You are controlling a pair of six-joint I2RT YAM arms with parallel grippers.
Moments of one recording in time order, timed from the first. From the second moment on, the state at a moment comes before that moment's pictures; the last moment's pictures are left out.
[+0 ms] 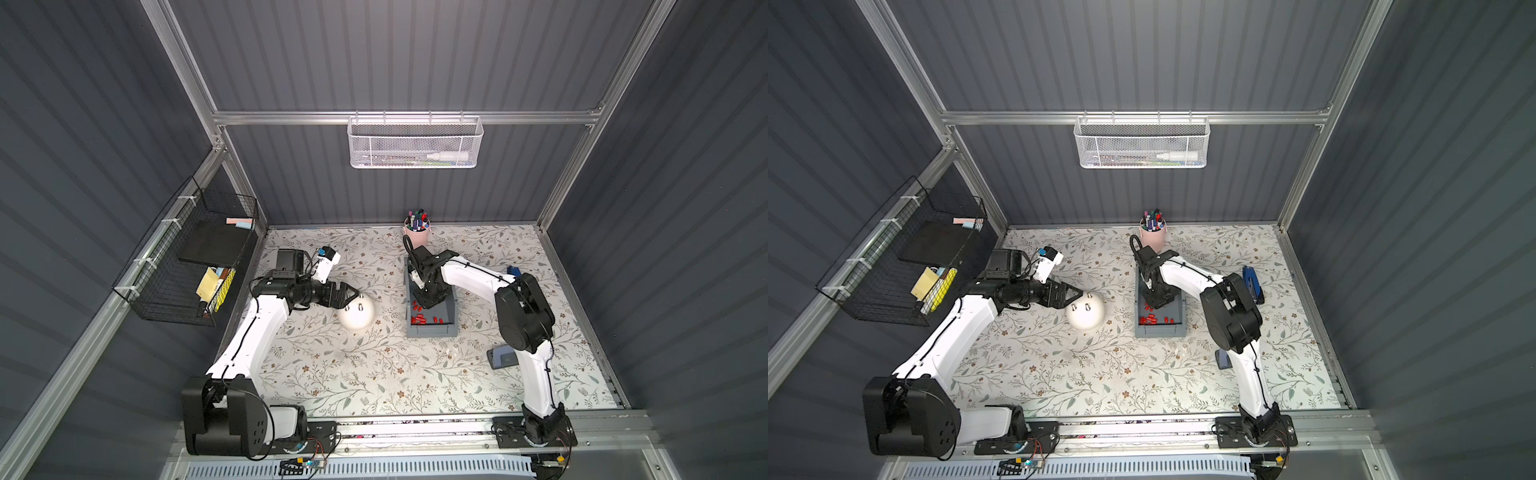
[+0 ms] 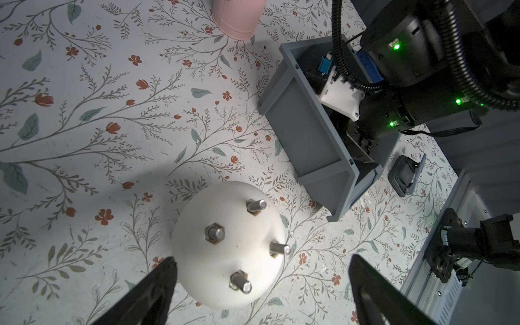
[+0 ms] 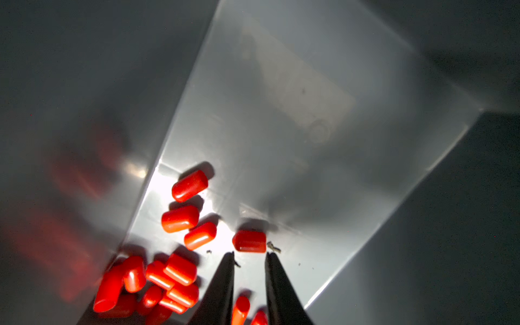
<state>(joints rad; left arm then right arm) -0.04 1.32 1.05 -0.66 0.67 0.15 0.65 2.14 1.66 -0.94 0.04 0.05</state>
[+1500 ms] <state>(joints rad) -0.04 1.33 1.05 -0.65 0.68 0.14 0.63 2.09 1.56 -0.83 0.04 0.21</state>
